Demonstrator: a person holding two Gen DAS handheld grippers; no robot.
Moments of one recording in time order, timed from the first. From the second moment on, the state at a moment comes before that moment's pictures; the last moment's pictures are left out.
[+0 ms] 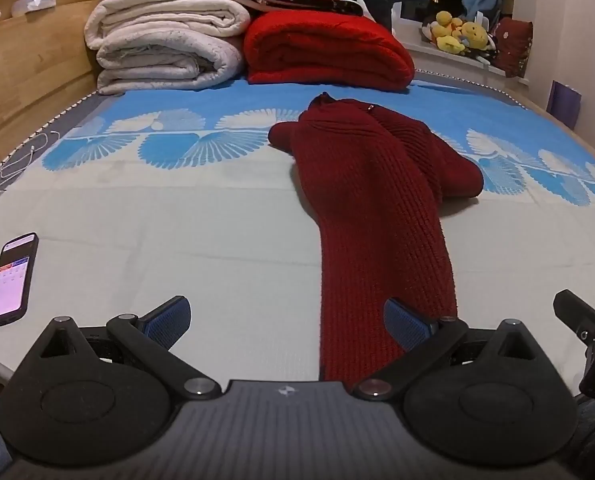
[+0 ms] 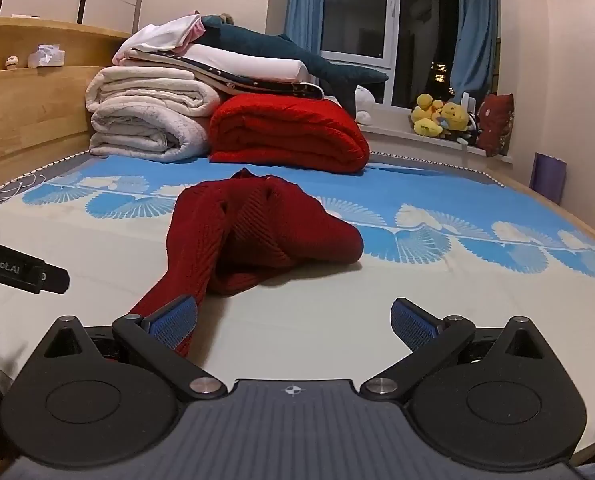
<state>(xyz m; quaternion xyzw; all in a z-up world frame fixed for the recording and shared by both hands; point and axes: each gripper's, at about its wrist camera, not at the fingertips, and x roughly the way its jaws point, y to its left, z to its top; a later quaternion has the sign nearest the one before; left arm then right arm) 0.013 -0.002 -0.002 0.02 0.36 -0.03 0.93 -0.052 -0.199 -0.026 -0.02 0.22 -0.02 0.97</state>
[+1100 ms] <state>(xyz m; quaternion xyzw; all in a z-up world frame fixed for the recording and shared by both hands) 0.020 -0.005 -0.005 0.01 0.37 -0.05 0.93 -0.046 -0.201 -0.024 -0.01 0.23 -0.02 0.97</state>
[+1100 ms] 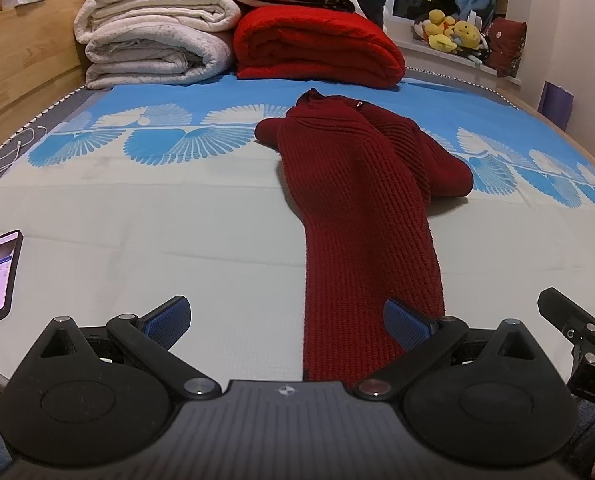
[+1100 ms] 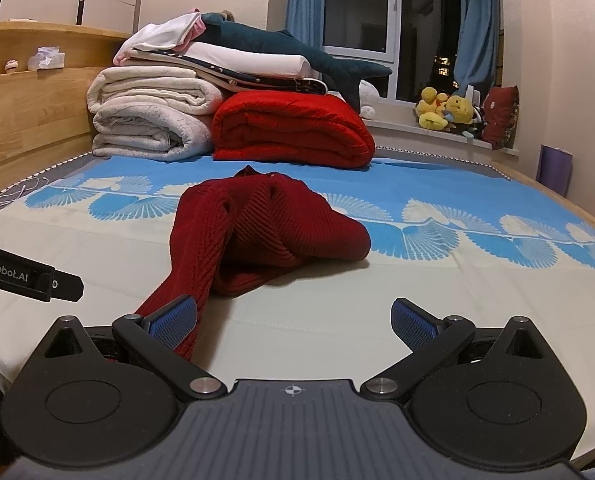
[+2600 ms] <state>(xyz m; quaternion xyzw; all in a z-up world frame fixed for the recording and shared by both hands) 0.023 -0.011 -0.010 0.02 0.37 -0.06 0.93 -0.048 -0.201 -0.019 -0.01 0.22 -0.02 0.98</state>
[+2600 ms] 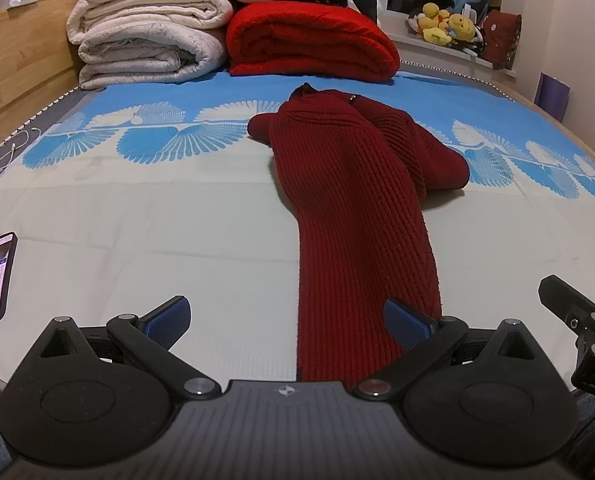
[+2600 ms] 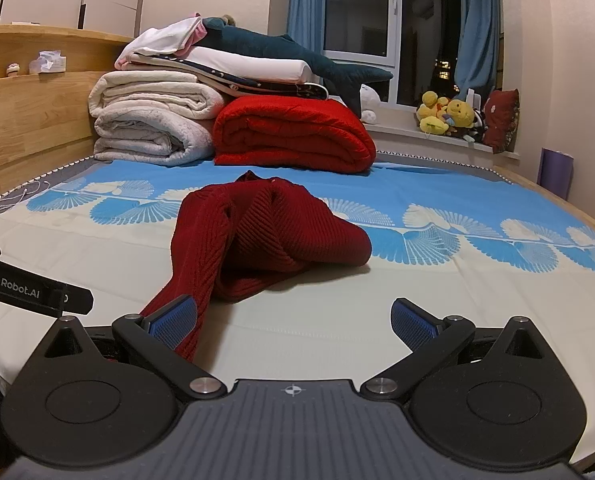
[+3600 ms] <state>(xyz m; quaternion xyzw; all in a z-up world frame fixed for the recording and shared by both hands) 0.218 -0.017 0.010 -0.03 0.34 -0.08 0.94 0.157 -0.260 0.009 0.11 0.24 -0.01 0.96</state>
